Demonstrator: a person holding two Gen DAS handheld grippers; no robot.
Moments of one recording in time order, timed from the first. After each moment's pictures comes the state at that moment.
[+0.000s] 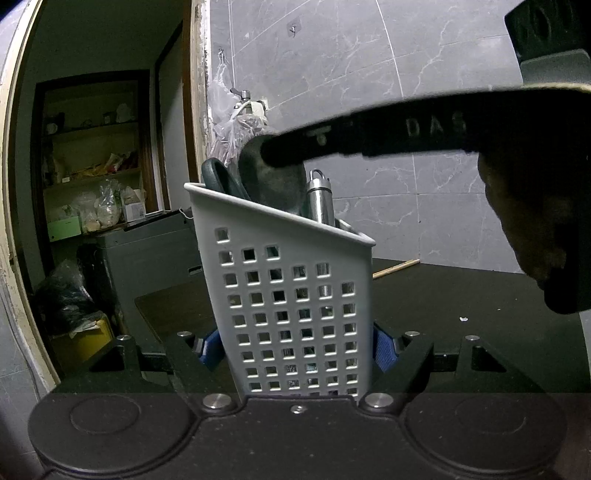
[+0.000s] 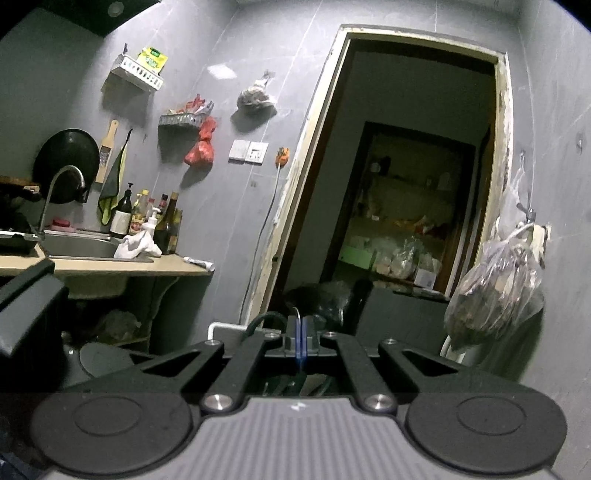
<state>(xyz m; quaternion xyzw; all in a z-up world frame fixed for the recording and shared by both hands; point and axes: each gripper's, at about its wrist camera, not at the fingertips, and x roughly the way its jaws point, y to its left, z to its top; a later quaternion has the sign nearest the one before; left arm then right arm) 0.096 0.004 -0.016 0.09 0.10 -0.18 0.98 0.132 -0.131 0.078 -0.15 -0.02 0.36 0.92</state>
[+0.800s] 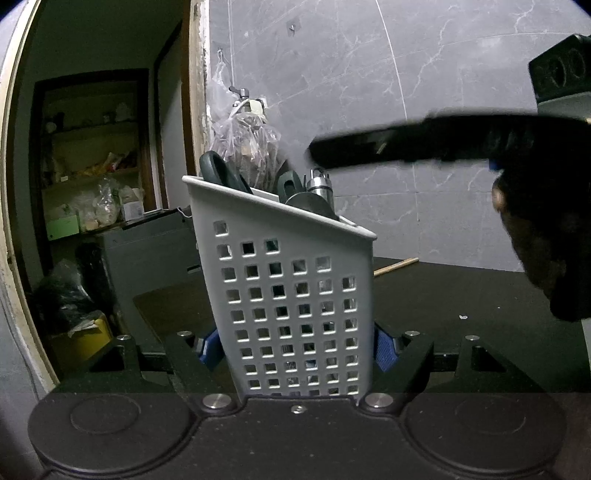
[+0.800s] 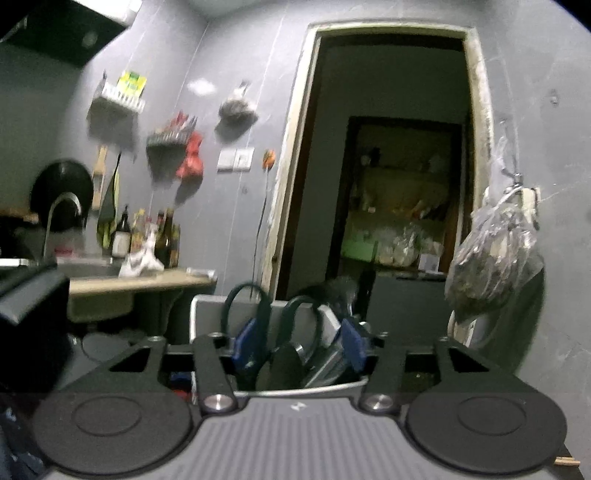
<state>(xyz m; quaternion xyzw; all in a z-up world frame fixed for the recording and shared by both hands) 0.098 0.004 -0.018 0.09 0.10 -0.18 0.97 0.139 -0.176 0.060 -0.08 -0.01 0.37 0.93</state>
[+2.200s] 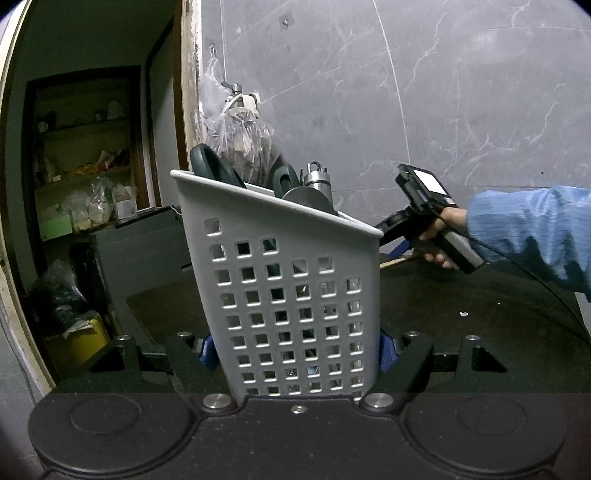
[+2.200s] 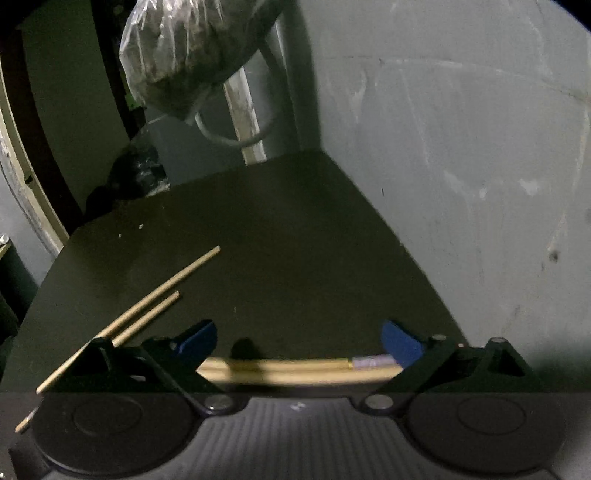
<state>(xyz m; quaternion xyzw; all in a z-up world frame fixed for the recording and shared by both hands) 0.109 0.006 -0.020 0.09 0.11 -0.19 0.97 0.441 -0.321 -0.023 0.06 0.36 0.12 0.92</state>
